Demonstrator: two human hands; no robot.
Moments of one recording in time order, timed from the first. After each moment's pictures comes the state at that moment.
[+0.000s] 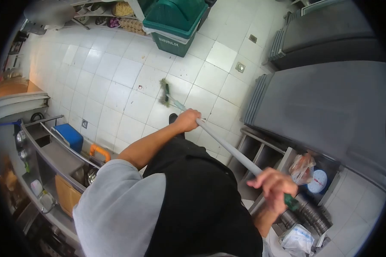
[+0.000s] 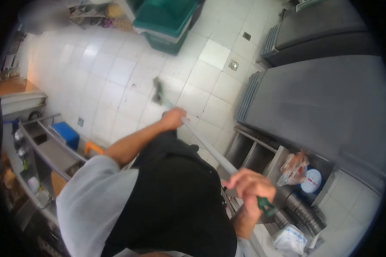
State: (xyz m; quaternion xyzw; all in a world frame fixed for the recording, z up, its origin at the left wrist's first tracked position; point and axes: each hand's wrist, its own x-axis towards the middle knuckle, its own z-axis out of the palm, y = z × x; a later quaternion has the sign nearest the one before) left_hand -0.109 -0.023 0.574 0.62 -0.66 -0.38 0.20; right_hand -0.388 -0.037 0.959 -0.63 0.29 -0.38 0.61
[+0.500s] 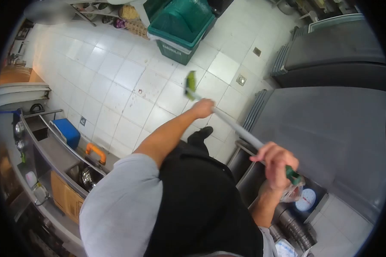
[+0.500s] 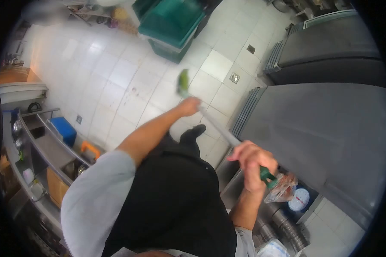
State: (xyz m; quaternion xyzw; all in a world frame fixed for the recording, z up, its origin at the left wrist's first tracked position) left_hand -0.128 -0.184 0.509 0.64 -0.64 -0.37 0.22; right_hand -0.341 -0.171 0.931 -0.64 0.26 -0.42 0.59
